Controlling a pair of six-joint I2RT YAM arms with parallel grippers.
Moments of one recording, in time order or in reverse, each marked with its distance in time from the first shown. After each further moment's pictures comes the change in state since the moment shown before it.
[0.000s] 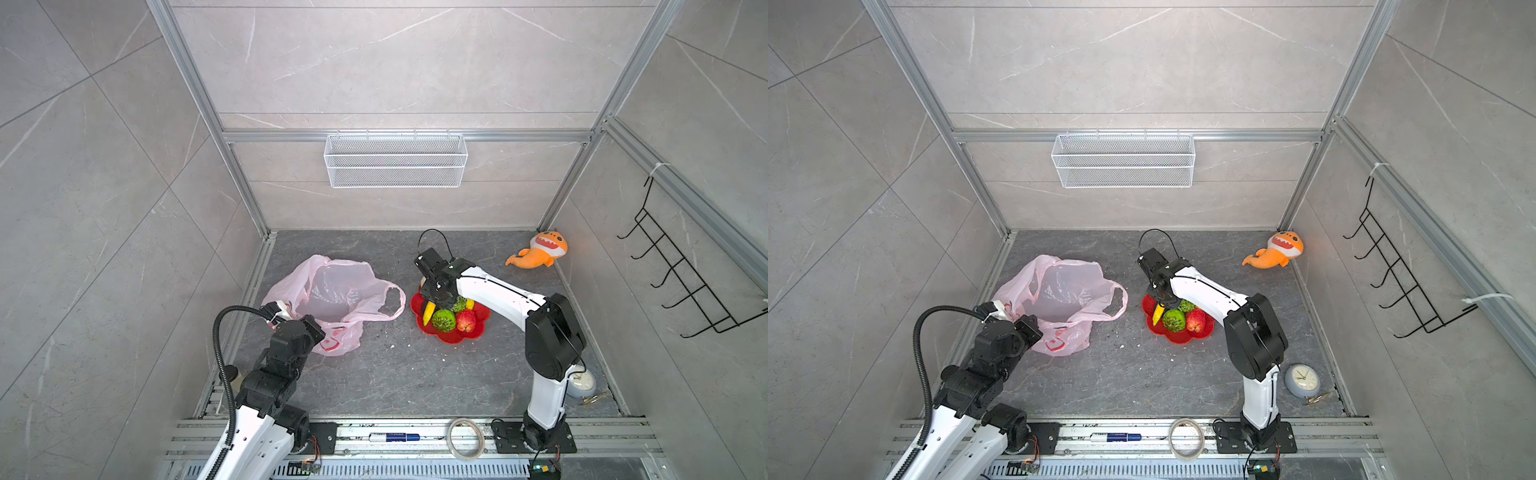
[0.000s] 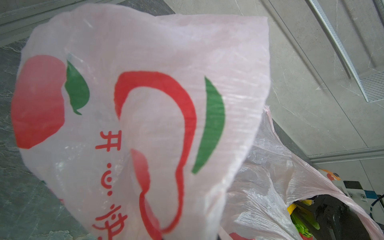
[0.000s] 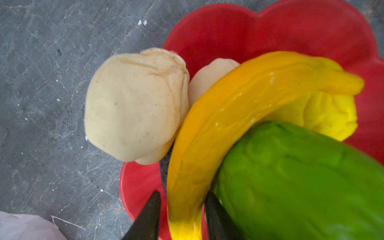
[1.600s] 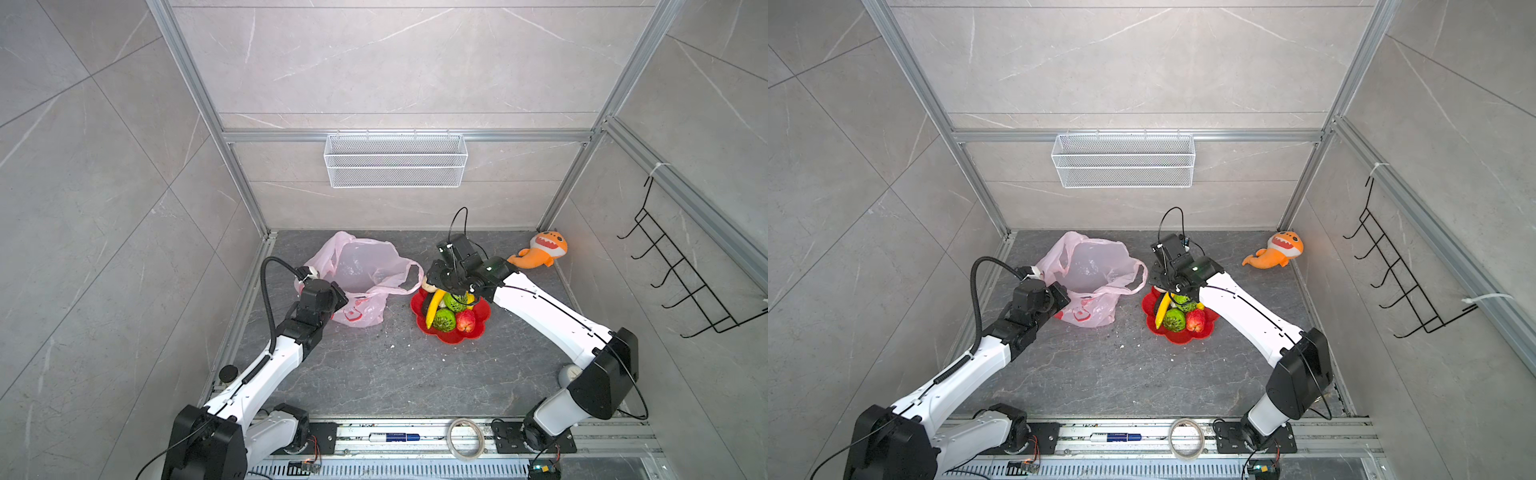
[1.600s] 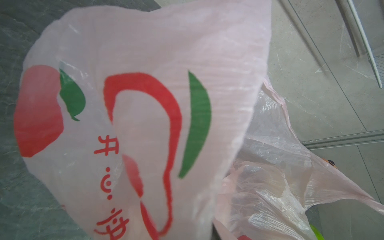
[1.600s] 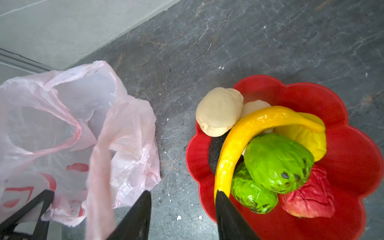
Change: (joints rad) left arm 0.000 0.611 0.172 0.424 0.134 0.054; right arm 0.012 -0.328 -0.034 0.087 -0.095 -0.291
